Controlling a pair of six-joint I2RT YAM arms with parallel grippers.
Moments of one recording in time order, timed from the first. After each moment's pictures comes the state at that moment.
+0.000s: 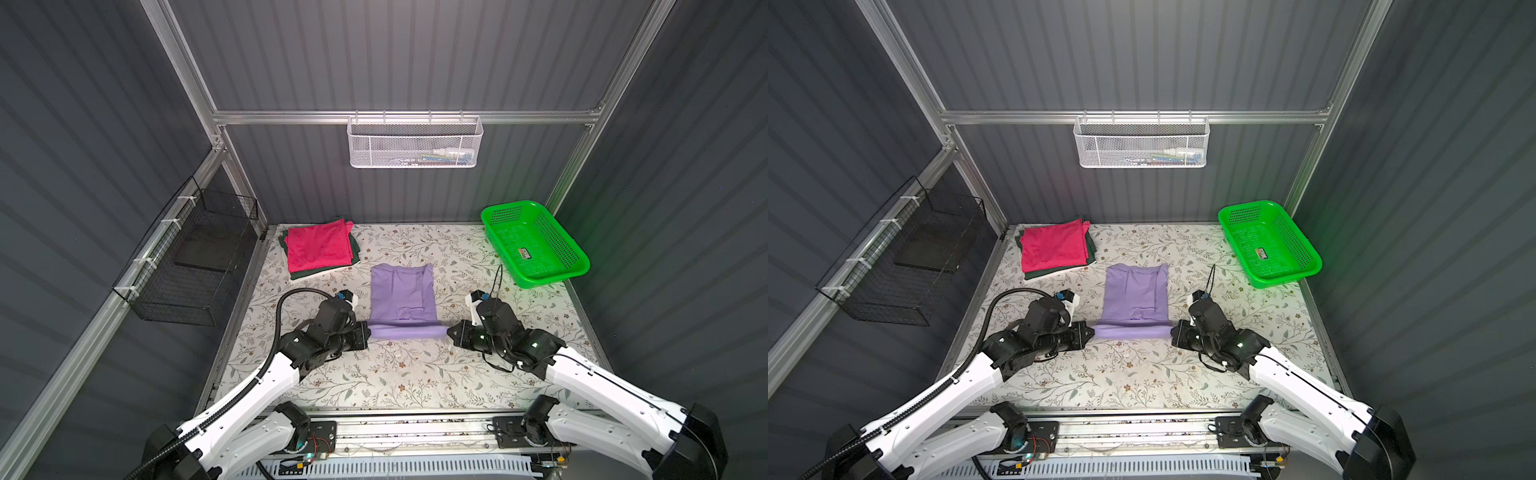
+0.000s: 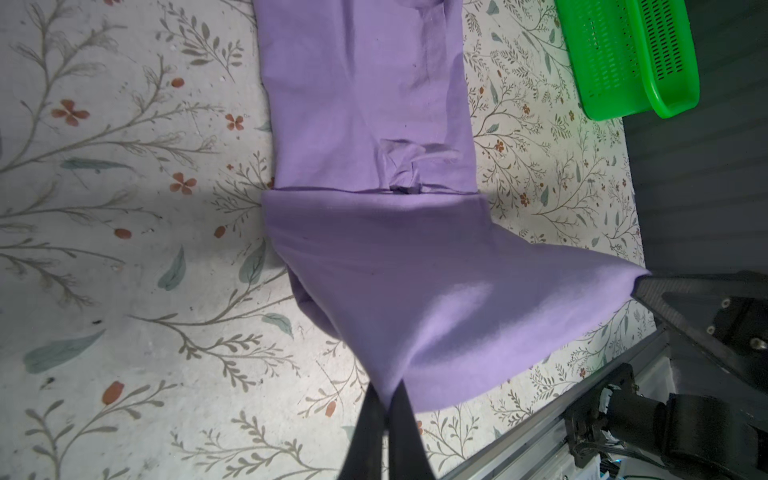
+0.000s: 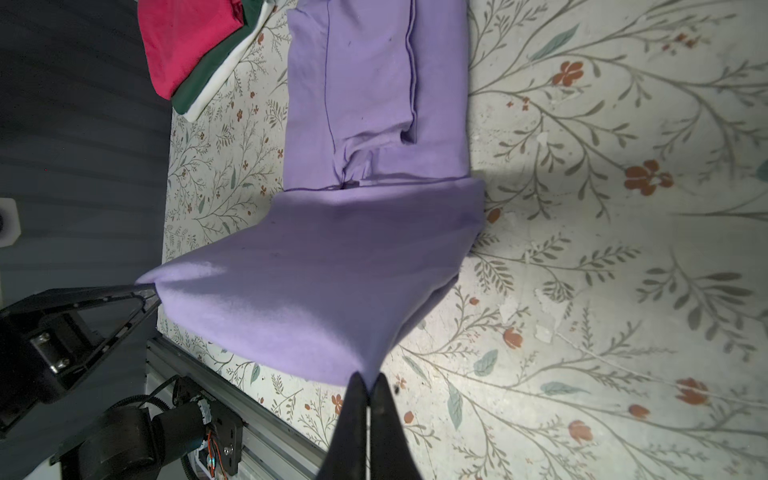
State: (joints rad) left arm -0.64 0.96 0.70 -0.53 0.13 -0.64; right arm 0.69 0.98 0.67 -0.44 -0.10 0.83
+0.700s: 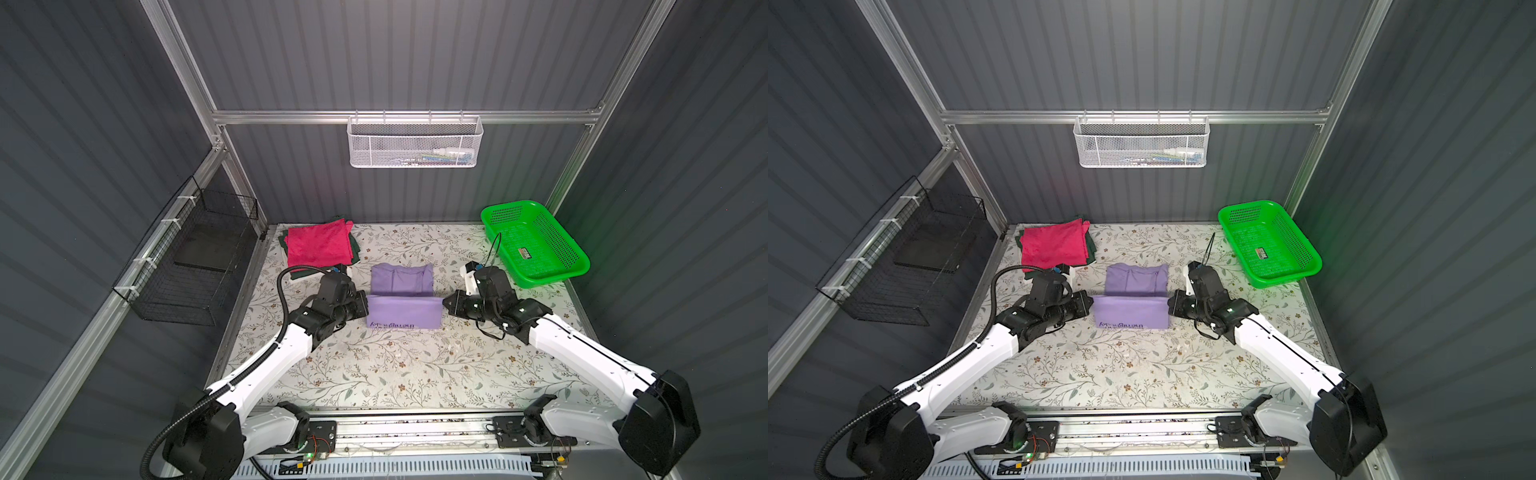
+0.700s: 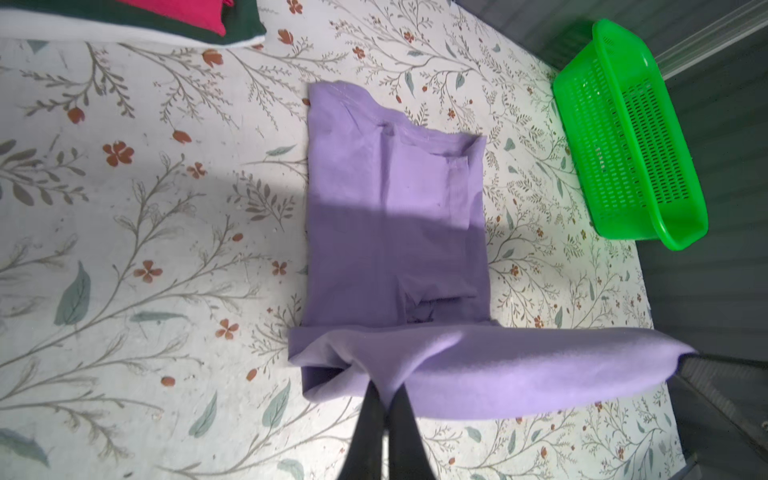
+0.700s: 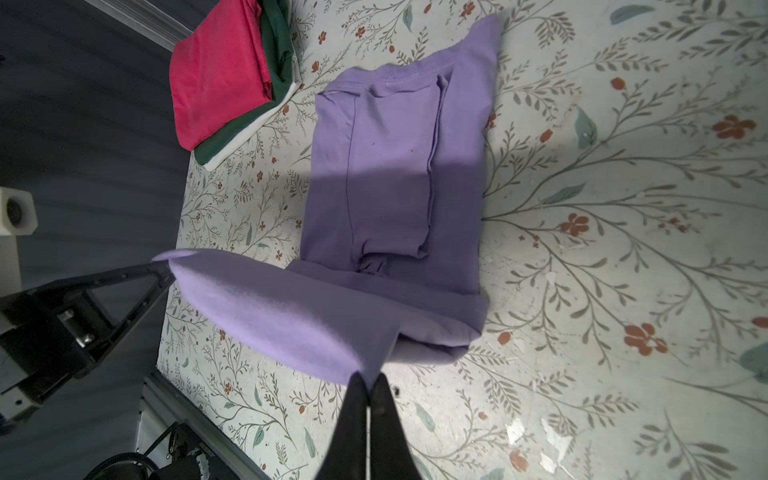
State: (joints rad) left arm -0.49 1.21 0.83 -0.32 0.09 -0.61; right arm 0.53 1.23 0.88 -0.37 -0.19 0.67
